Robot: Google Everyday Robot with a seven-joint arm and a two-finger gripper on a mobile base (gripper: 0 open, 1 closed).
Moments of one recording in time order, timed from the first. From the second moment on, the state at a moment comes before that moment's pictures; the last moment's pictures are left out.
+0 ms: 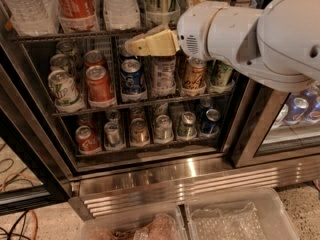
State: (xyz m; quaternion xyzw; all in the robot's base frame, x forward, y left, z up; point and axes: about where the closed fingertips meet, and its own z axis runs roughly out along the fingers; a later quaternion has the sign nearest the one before) arm 0.583 -0.001 1.040 -0.36 0.67 0.16 0.63
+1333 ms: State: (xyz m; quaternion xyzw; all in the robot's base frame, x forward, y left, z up) arm 0.618 0.014 1.052 -0.35 0.65 0.17 0.66
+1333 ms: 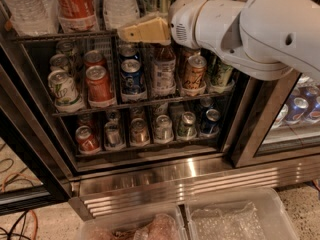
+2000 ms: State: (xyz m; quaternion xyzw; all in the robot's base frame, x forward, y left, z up) arm 0.628 0.016 1.051 -0.34 0.65 0.17 0.66
